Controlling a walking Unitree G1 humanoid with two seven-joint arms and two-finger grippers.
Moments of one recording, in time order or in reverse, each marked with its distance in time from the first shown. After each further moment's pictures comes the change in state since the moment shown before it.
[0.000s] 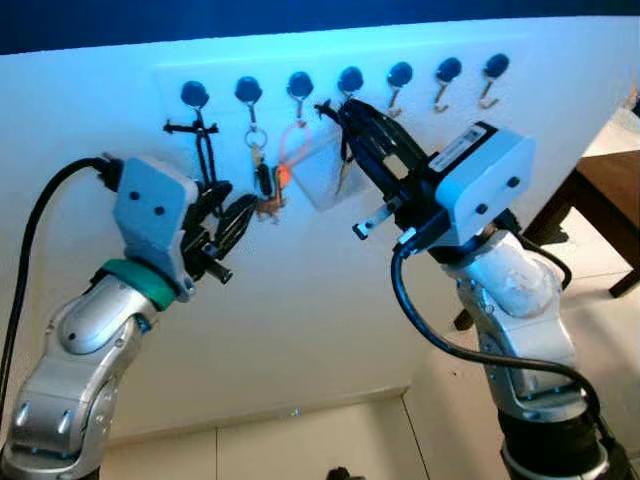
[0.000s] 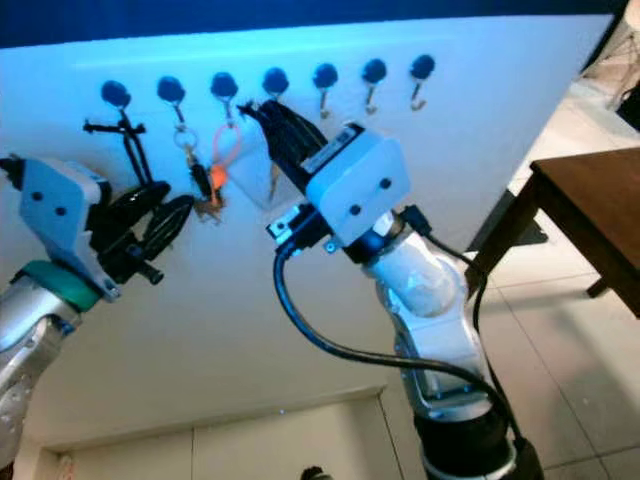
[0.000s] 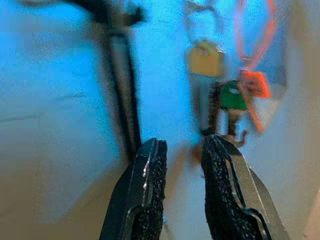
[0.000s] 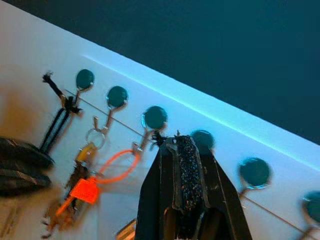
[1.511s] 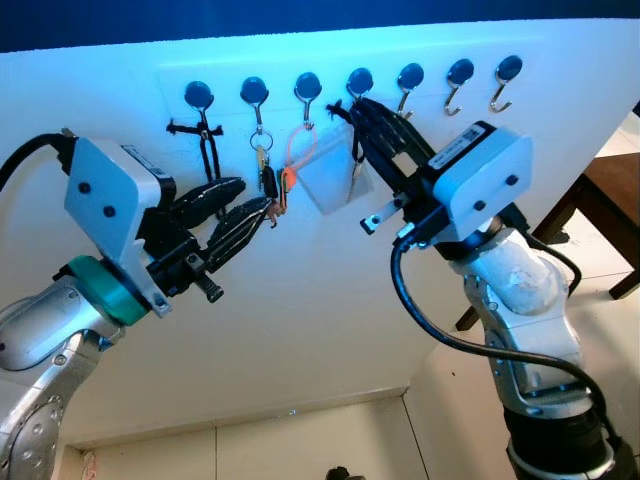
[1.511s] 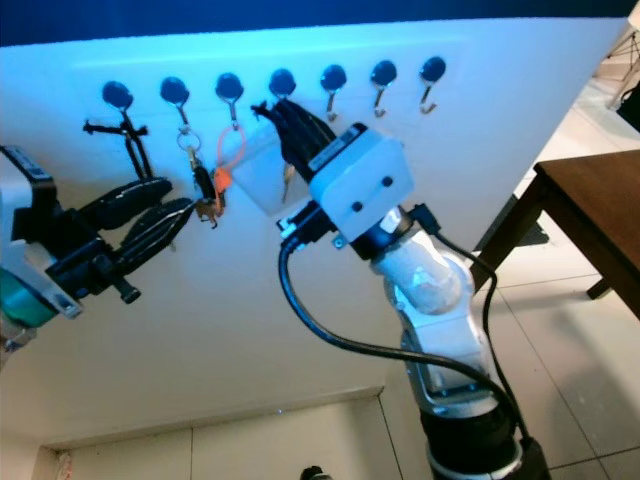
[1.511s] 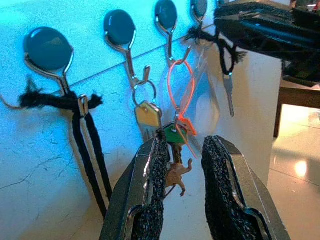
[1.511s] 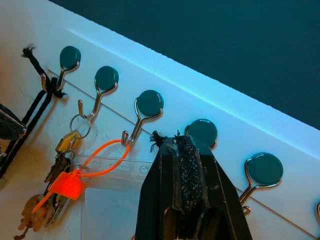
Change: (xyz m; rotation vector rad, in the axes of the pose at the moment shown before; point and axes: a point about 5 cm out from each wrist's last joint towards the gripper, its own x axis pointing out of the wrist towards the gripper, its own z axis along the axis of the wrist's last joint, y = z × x) left arm -0.013 -0.016 0.040 0.008 -0.077 -0.264; right arm -0.002 -0.006 -0.004 -0.043 0.028 -0.023
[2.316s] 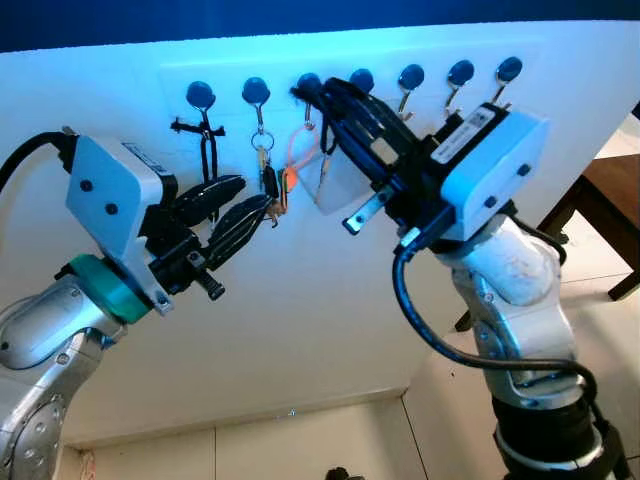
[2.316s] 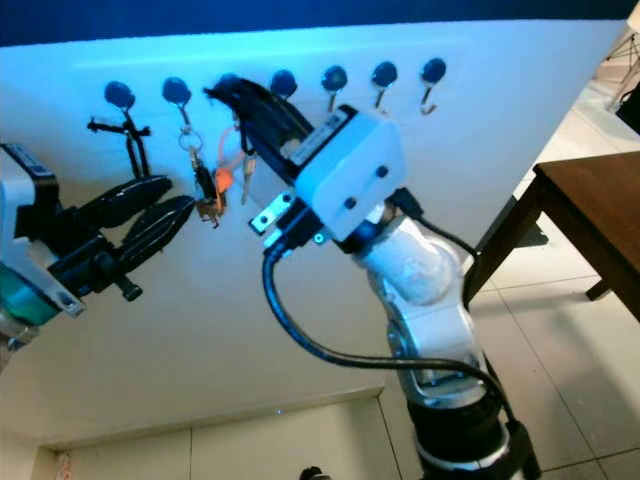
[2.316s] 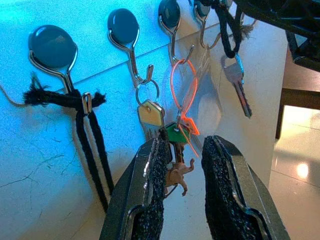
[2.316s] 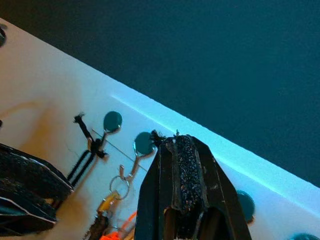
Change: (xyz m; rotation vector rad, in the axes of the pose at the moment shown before) left arm 0.001 -0.001 -0.001 -0.001 -0.001 0.004; right arm 0.016 0.011 0.023 0.064 -0.145 0.107
